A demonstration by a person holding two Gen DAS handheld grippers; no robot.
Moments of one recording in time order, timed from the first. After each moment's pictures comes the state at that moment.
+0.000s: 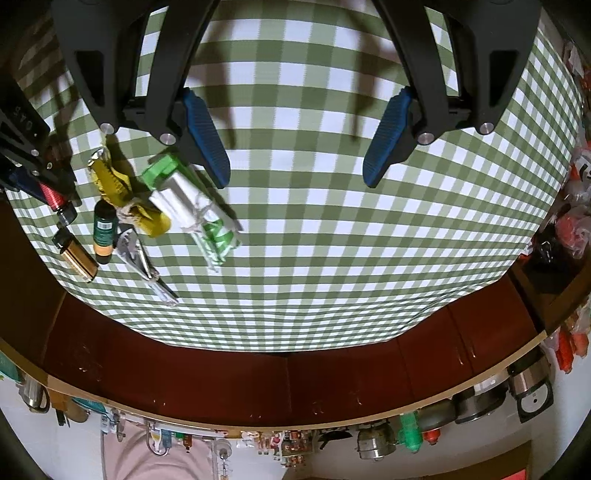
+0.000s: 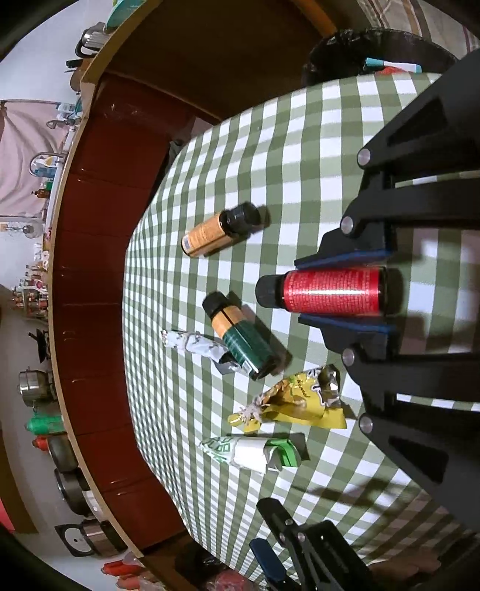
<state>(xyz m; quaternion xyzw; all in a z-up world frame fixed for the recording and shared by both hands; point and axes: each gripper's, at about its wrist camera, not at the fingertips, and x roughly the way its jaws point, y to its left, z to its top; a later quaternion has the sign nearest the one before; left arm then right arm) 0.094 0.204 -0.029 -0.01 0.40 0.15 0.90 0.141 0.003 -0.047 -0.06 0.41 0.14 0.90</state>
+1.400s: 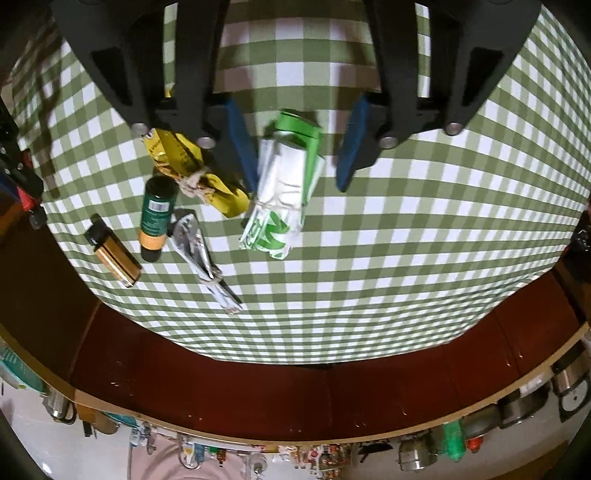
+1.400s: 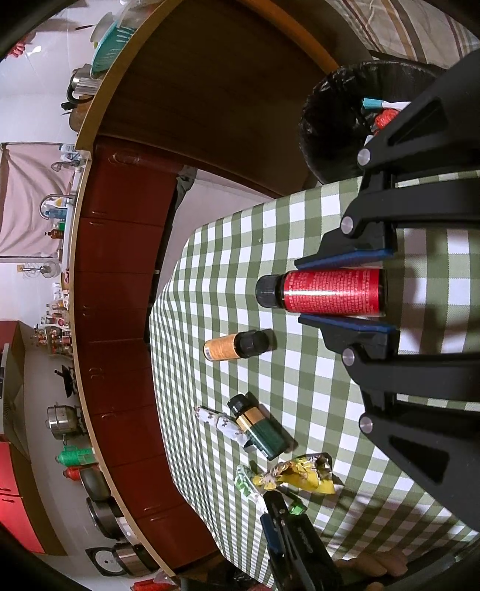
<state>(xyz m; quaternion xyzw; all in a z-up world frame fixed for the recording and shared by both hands) 0.138 0.163 -0.042 -0.03 0.43 0.07 0.90 0.143 -0.075 -0.033 -0.03 0.38 0.10 0.92</state>
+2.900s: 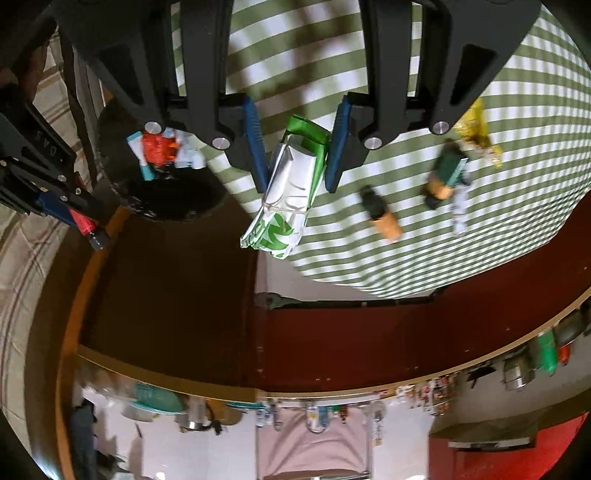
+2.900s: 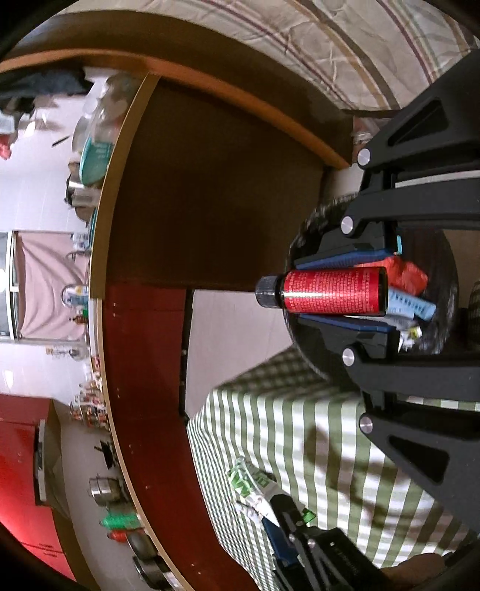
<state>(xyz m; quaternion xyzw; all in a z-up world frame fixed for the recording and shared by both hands) 0.110 -0.059 -0.010 0.05 0.33 -0.11 0.94 0.083 -0.234 -0.016 0.00 0.33 -0.05 0.94</state>
